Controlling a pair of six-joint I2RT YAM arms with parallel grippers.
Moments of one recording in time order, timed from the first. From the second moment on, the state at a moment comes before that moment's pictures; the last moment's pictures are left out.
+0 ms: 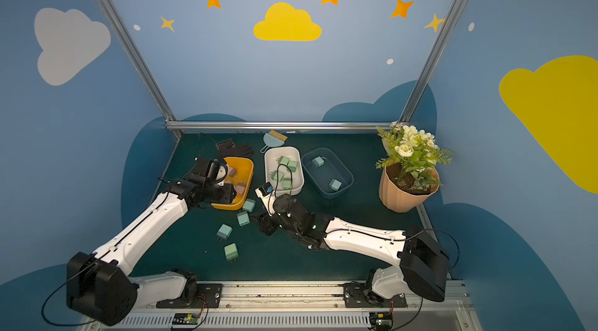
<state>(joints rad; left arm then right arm) -0.29 1.31 1.05 -0.77 0.03 -0.23 1.14 1.43 0.92 0.05 0.03 0.35</state>
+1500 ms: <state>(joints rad) -0.11 2.02 1.62 -0.80 0.18 -0.14 1.04 1.74 1.22 -0.07 -0.09 0.39</state>
